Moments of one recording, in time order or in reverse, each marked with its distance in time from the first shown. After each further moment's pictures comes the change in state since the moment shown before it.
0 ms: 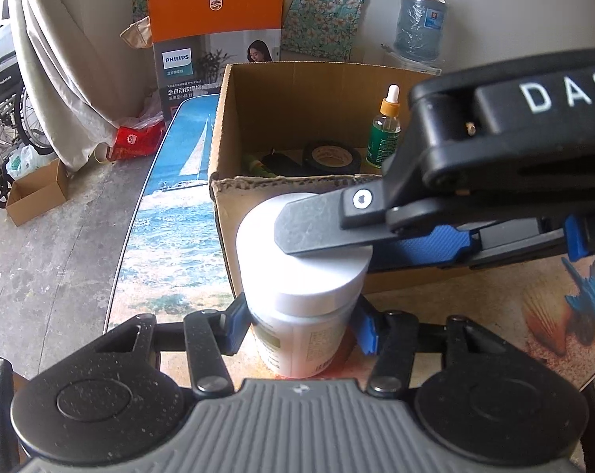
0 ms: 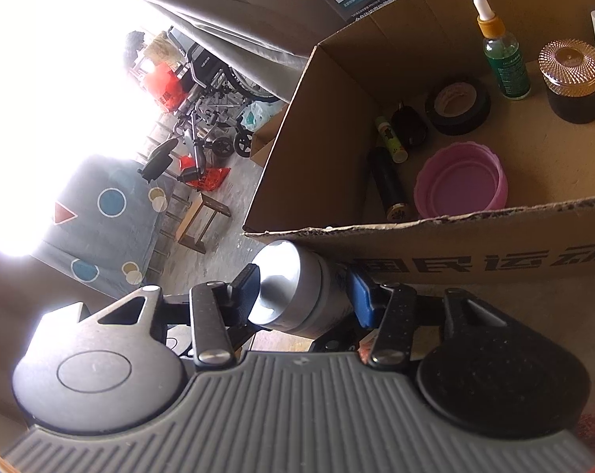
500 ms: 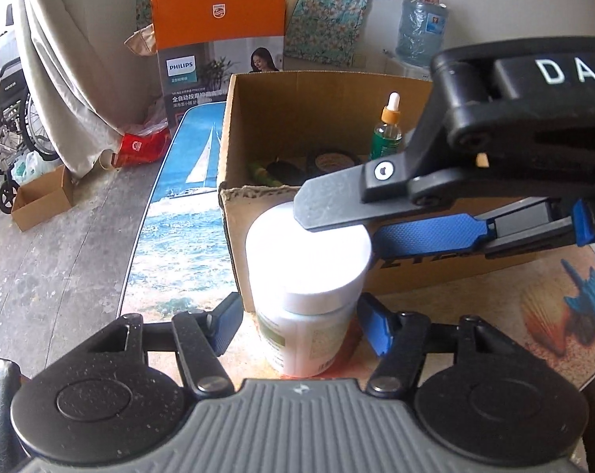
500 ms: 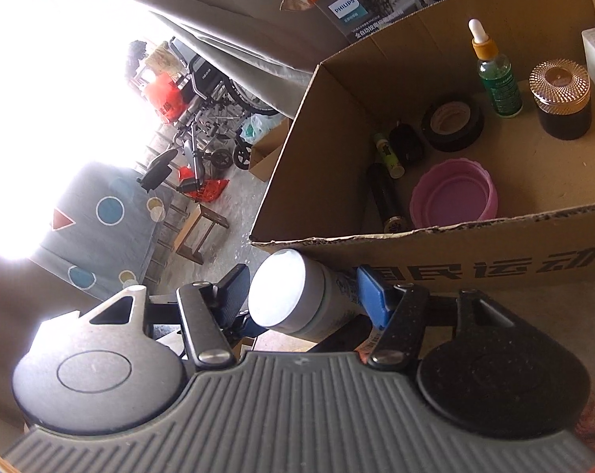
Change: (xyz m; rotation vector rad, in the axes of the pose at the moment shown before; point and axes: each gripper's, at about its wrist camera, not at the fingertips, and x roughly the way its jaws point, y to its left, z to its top) left arm -0.001 0.003 0.001 0.009 -0.015 0.017; right arm -0.011 0.003 0.002 -0.012 -0.038 -0.015
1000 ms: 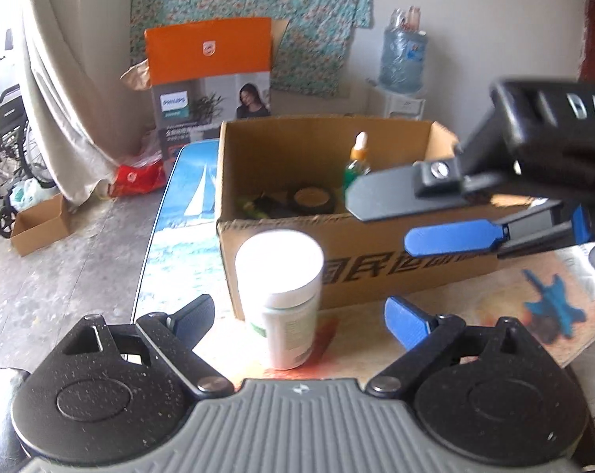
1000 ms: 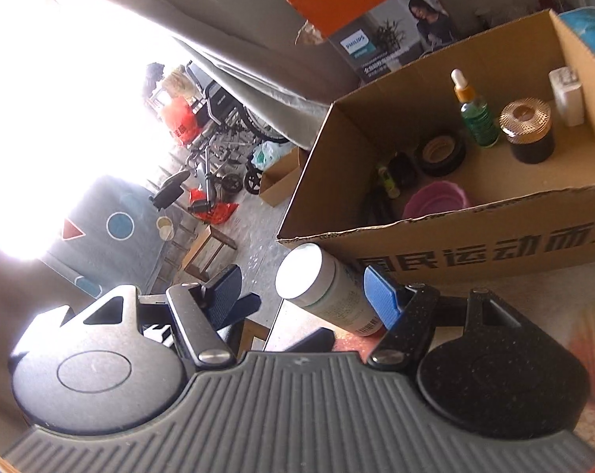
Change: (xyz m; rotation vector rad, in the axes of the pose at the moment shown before) left arm -0.047 -0.011 -0.005 0.020 -0.090 -0.021; right arm -0.064 0.010 -0.021 -0.034 -0.088 0.020
